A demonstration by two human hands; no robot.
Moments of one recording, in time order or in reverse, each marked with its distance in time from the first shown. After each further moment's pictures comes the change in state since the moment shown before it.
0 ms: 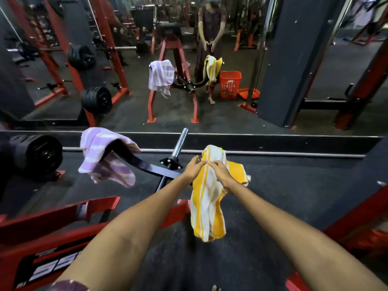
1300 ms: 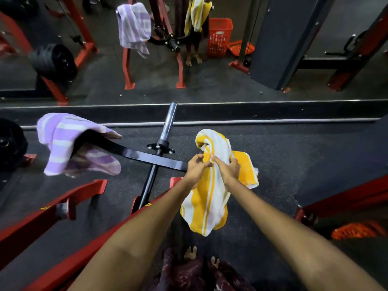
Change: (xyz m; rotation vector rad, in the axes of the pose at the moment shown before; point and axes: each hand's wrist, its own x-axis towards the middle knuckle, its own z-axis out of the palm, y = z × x) left_hand 0.107 -0.043 0.017 -0.322 -0.049 -0.098; right_hand 0.082 0.020 0.009 0.048 0.474 0.307
